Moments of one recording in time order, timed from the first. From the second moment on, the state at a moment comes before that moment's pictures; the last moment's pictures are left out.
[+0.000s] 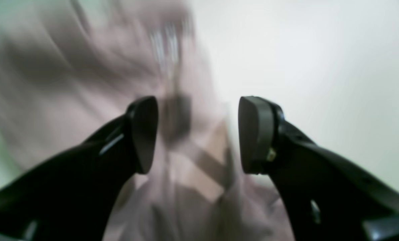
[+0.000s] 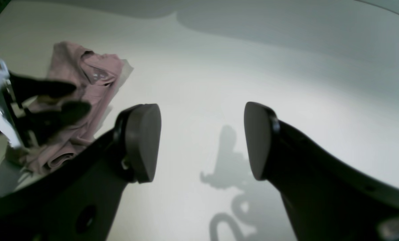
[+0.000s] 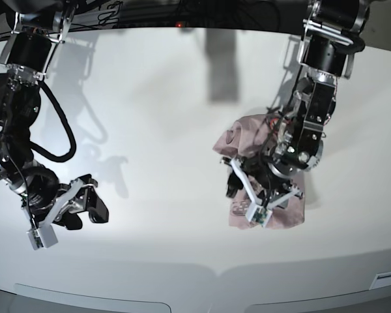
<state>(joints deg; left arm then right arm) -13.4 -4.5 14.7 76.6 -7.6 -12.3 30.4 11.6 19.4 17.0 101.0 40.1 34.6 -64.5</state>
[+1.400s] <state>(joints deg) 59.0 -24.2 -16.1 124.8 -9.4 -3.7 47.8 -55.1 20.0 46.2 124.0 60.6 35.0 -81.4</state>
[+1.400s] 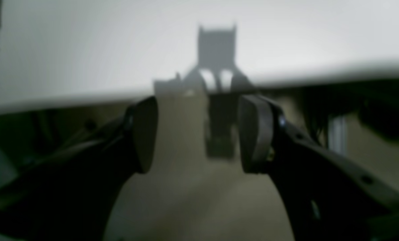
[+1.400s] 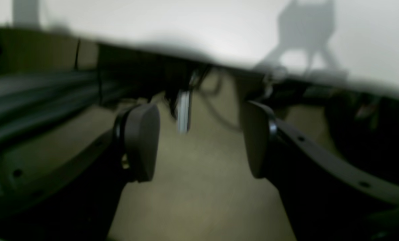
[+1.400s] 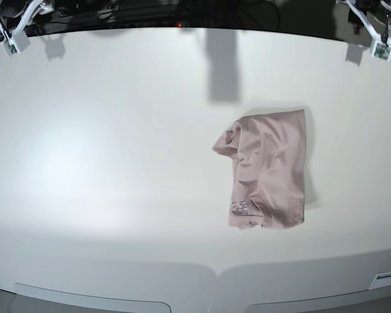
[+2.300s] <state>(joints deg) 26.6 -13.8 -2.3 36.9 -1.4 -15.7 9.7 -30.6 18.3 -0.4 53.1 21.6 34.3 -45.4</state>
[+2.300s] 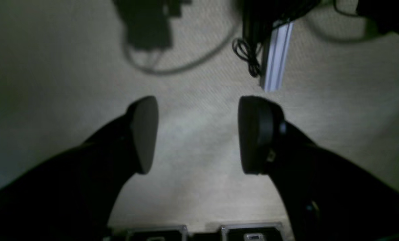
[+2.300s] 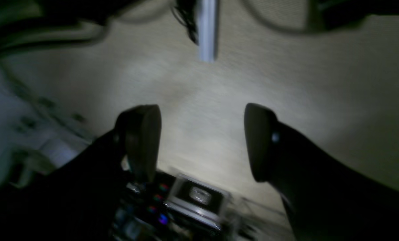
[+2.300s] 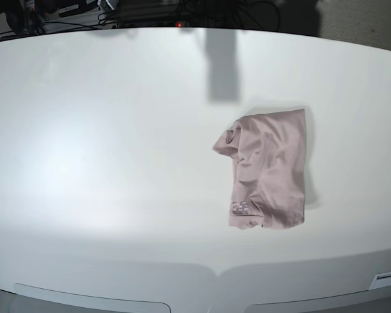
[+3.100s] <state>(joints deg) 17.8 -11.7 9.4 31.5 3.9 -12.9 14.1 -22.4 17.8 -9.8 41.7 17.8 30.7 -31.2</state>
